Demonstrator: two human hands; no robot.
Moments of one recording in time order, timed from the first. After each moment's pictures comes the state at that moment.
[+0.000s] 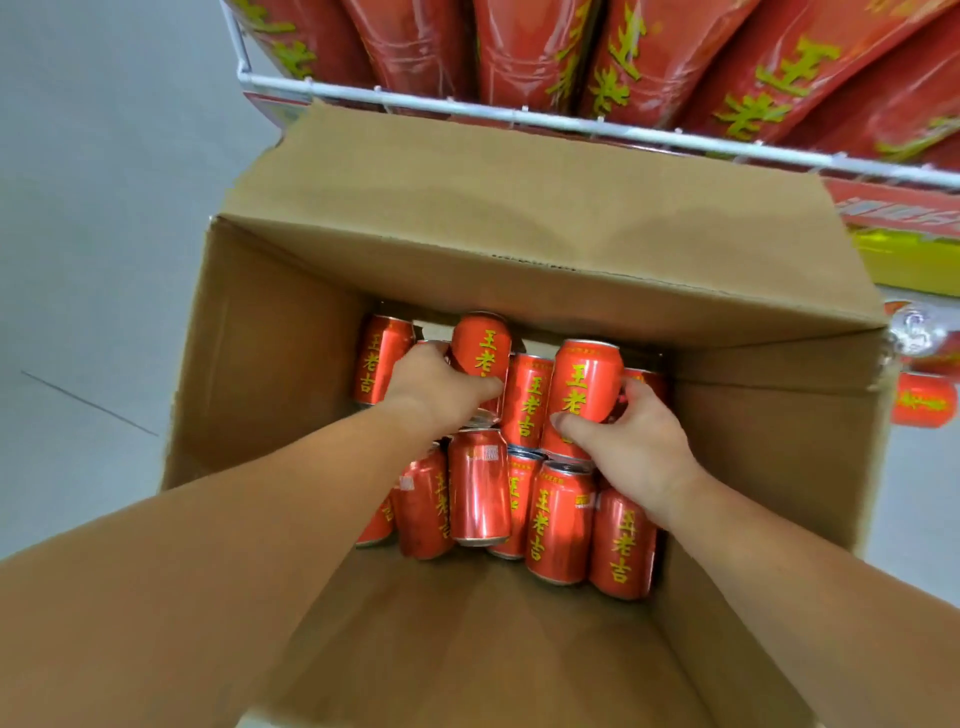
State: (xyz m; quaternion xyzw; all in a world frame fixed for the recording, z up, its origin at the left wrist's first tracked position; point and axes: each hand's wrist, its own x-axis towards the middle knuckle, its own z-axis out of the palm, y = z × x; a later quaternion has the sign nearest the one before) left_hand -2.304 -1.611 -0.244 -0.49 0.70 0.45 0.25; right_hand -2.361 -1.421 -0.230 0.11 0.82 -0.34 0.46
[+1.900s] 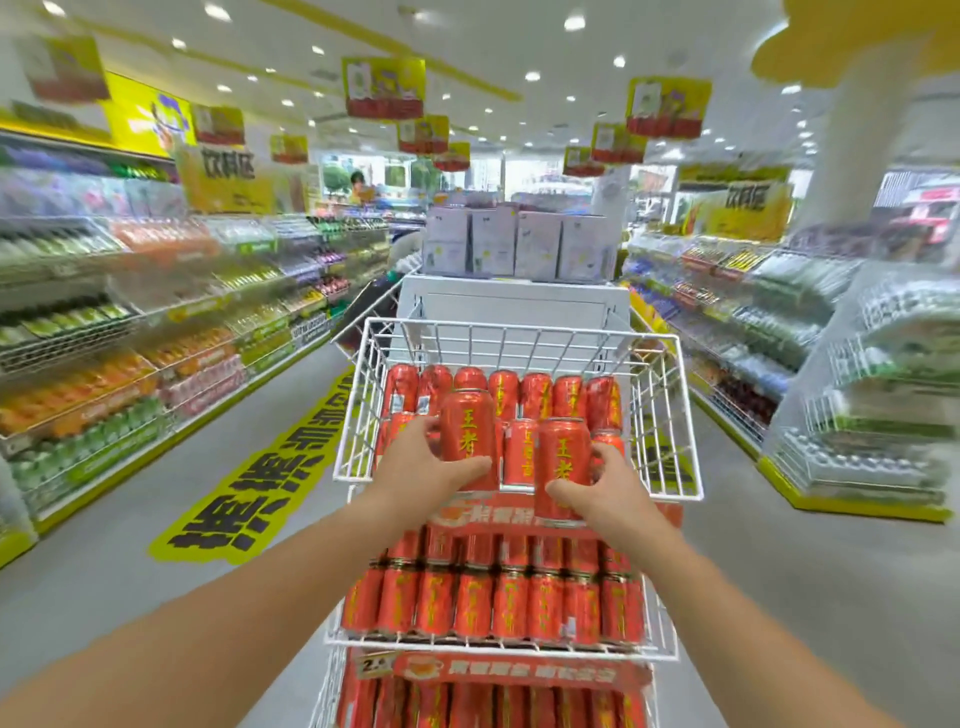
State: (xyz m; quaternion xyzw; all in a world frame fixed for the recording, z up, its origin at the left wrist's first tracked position) left_hand -2.472 -1.577 0.801 -0.11 0.81 0.54 -0.20; right_hand -2.549 -1.358 0.787 -0.14 0.84 -0.53 0.03
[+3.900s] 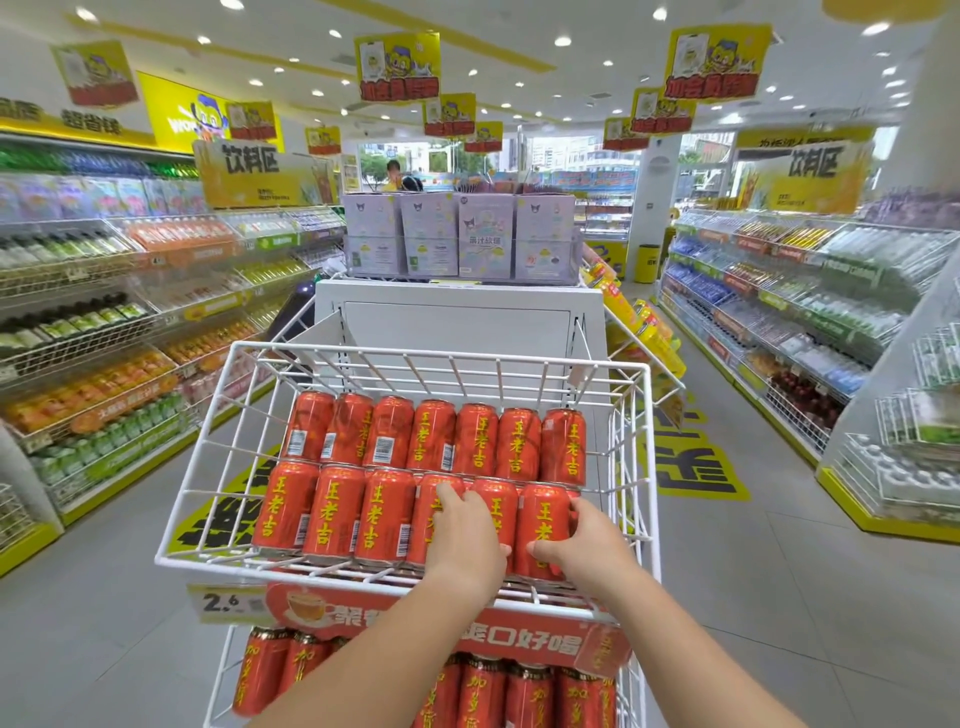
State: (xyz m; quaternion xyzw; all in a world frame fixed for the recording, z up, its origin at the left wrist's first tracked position) left_hand -2.690 -1.431 0.749 -0.26 0.94 0.20 -0.09; right_hand -2.780 -1.302 0.717 -0.15 0.86 -0.46 0.12
